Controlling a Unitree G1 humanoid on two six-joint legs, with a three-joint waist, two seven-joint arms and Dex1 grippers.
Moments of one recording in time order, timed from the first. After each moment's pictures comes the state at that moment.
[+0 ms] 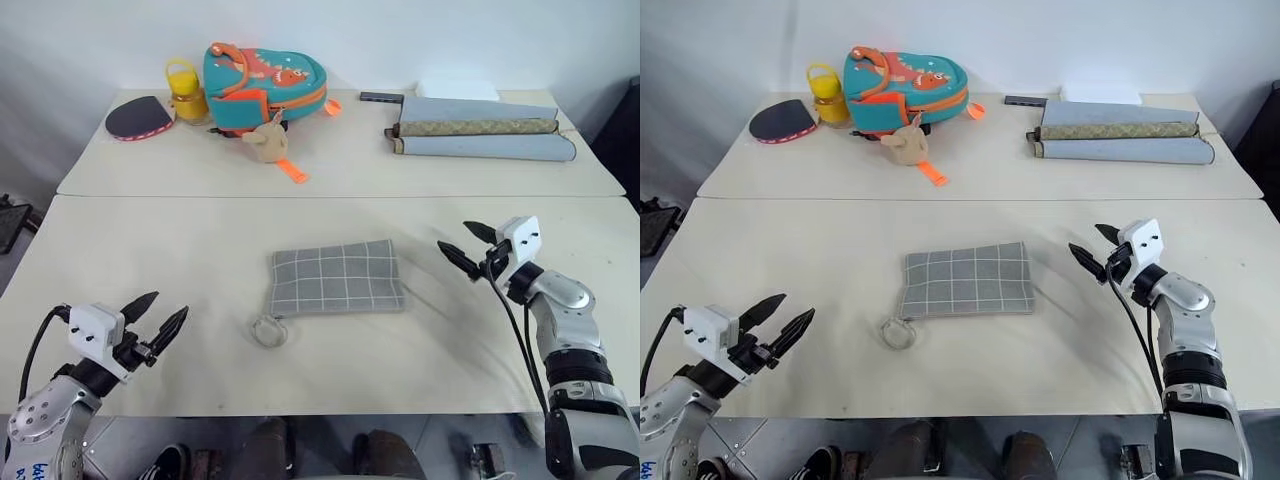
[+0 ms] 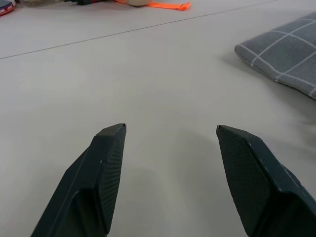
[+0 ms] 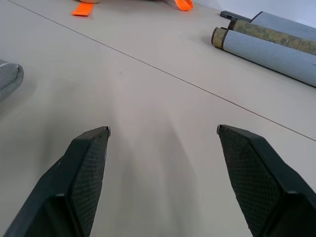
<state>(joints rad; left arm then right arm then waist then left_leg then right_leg) 0.27 0.49 0.45 -0.24 -0.43 0.09 -0.62 -0.53 -0.57 -0.20 0.68 0.26 -0.23 0.88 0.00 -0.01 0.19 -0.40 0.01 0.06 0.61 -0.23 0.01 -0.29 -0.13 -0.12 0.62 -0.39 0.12</state>
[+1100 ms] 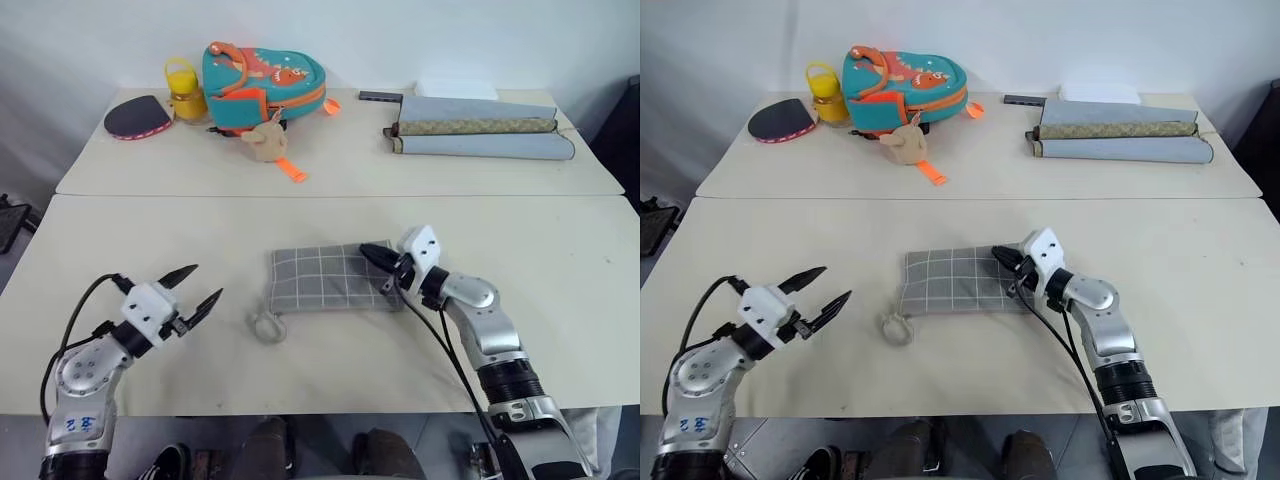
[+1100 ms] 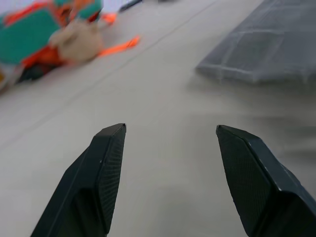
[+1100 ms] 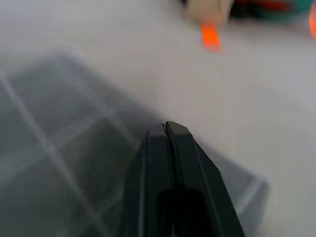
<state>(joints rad) -0.04 0.54 0.23 0.07 -0.13 -0.36 -0.68 -0.46 -0.35 0.08 0.32 0.13 -0.03 0.73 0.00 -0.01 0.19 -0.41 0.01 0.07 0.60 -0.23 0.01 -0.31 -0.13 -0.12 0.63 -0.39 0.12</state>
